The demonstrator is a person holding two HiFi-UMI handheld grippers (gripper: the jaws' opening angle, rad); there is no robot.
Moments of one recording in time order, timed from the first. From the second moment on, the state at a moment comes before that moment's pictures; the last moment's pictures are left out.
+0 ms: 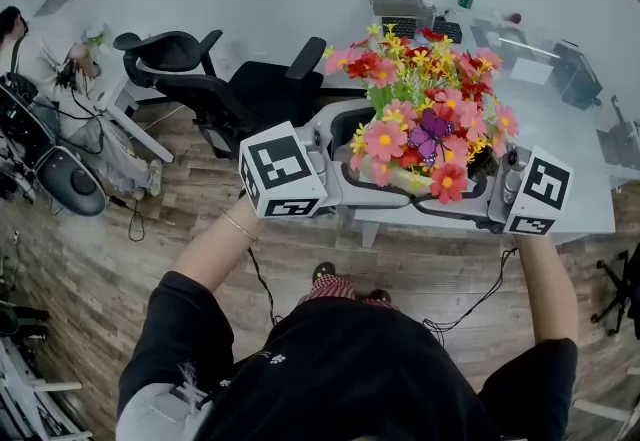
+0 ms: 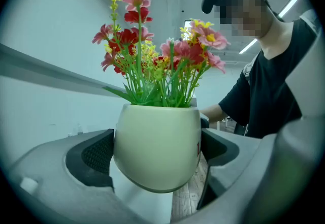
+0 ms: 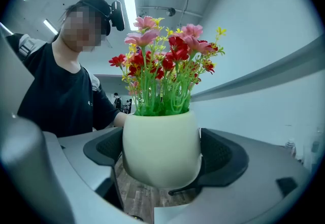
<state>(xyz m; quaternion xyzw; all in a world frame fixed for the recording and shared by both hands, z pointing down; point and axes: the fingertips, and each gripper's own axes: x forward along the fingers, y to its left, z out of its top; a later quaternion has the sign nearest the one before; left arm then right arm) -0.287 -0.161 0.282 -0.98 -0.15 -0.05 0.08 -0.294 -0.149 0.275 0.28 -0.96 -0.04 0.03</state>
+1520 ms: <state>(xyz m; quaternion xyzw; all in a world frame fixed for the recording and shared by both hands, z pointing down) -0.294 -0.156 0.274 -0.99 -0.12 -0.05 0.08 -0.301 -0.144 0.267 0.25 -0.97 -0.05 0.04</state>
